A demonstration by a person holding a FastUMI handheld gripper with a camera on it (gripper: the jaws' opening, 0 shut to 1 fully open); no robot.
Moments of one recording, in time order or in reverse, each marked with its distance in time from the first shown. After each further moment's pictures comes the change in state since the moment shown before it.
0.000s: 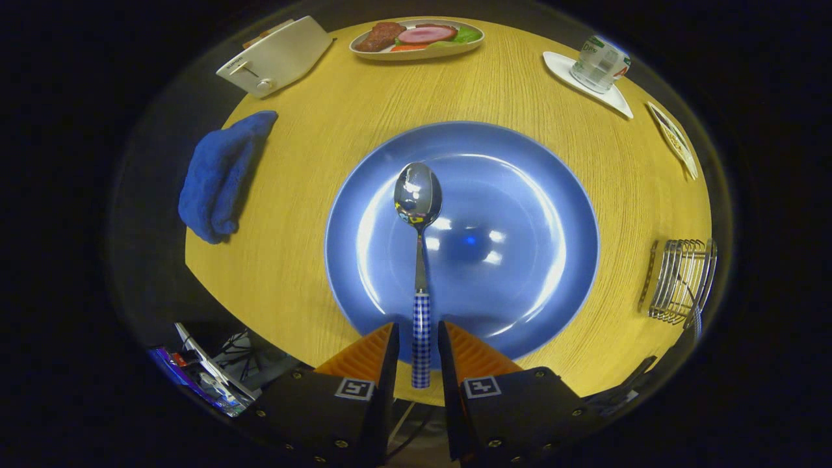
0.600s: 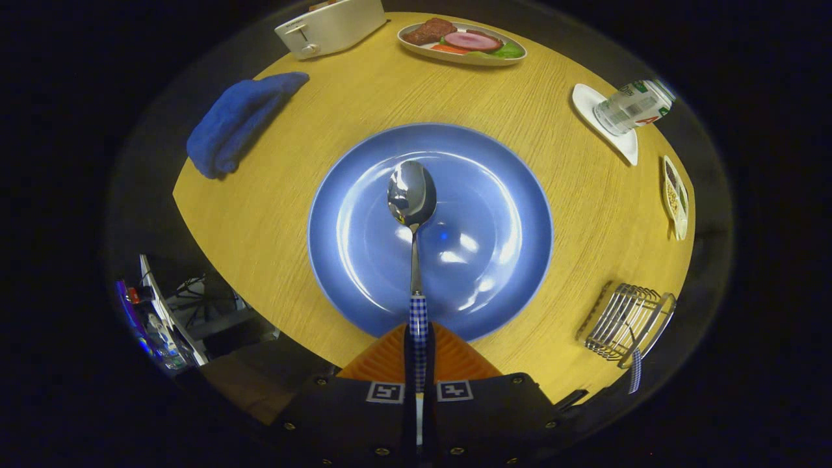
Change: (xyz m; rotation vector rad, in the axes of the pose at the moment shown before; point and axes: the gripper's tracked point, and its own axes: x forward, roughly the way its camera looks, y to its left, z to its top) arm -0.048 -0.046 -0.021 -0.299 0.082 -0.102
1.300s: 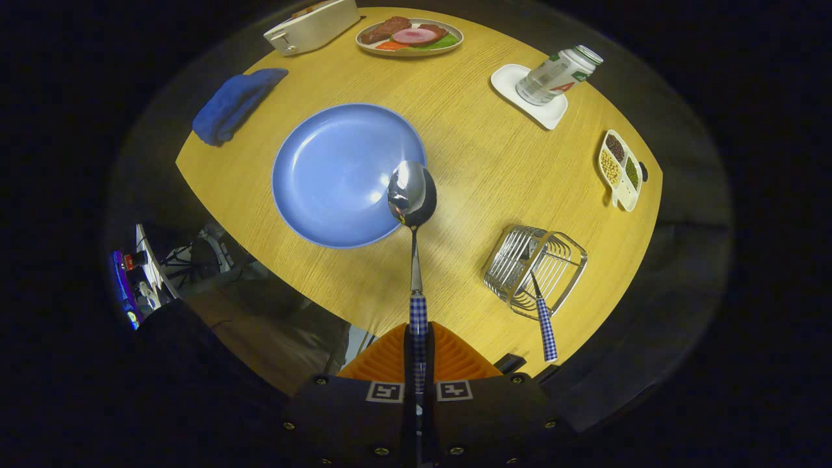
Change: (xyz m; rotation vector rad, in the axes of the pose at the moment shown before) arm -0.092 -0.100 -0.072 0.001 0.111 -0.057
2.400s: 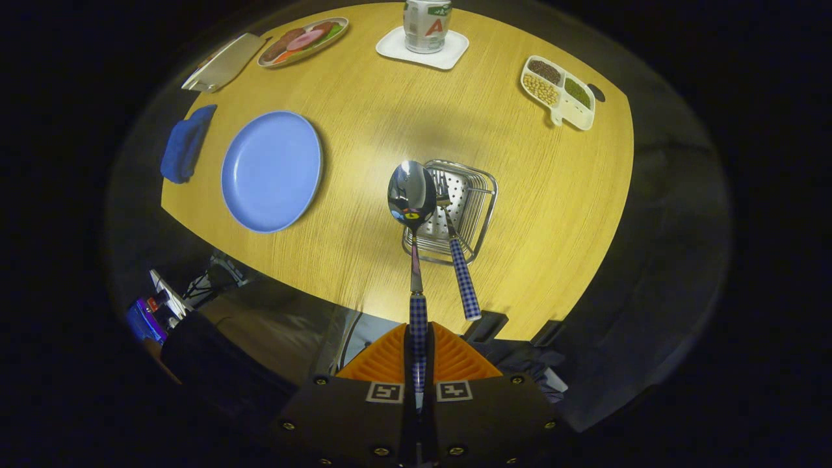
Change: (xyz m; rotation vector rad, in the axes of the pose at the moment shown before) arm -0.008 -0.093 -0.053 0.235 0.167 0.080
